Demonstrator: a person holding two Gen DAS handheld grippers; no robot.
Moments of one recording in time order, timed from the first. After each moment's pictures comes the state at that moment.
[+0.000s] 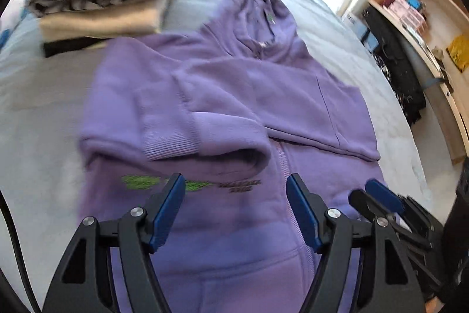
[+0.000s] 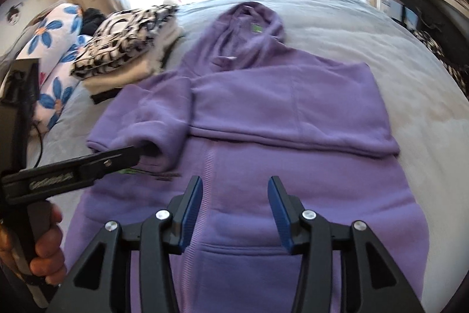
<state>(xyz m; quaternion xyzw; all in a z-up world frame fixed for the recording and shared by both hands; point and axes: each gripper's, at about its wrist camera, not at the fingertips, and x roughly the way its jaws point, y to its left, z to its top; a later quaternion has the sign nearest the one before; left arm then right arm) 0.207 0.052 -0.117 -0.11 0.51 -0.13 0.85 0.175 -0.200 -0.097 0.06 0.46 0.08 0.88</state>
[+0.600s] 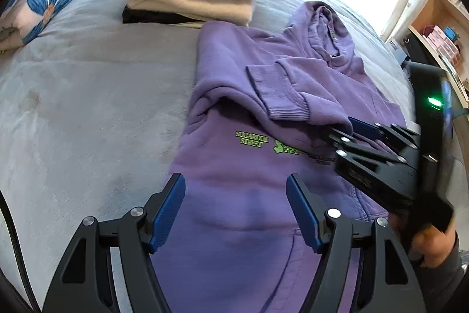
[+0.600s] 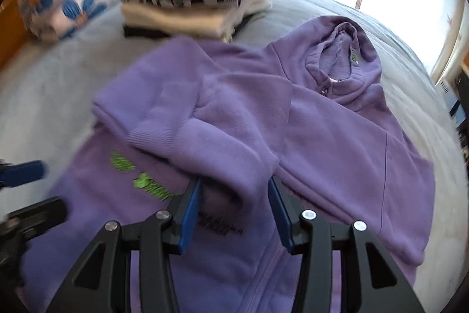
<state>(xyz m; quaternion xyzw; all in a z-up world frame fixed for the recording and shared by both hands) 0.146 0.138 -0.133 -0.14 0.51 -0.02 0.85 0.252 -0.068 -0.144 -0.17 0.49 0.14 0.84</state>
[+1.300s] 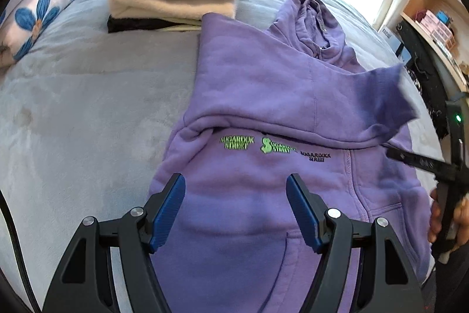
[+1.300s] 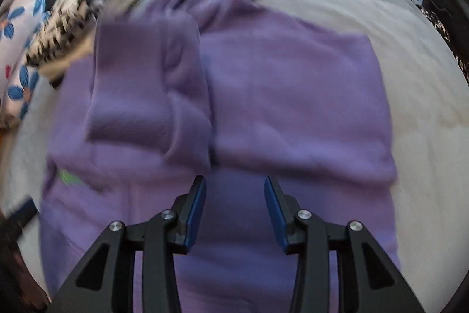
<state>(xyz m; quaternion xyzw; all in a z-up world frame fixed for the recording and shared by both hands) 0.156 0.116 -0.131 -0.10 0.51 -0.04 0.86 0.243 -0.266 -0.149 0.05 0.58 0.04 0.81</state>
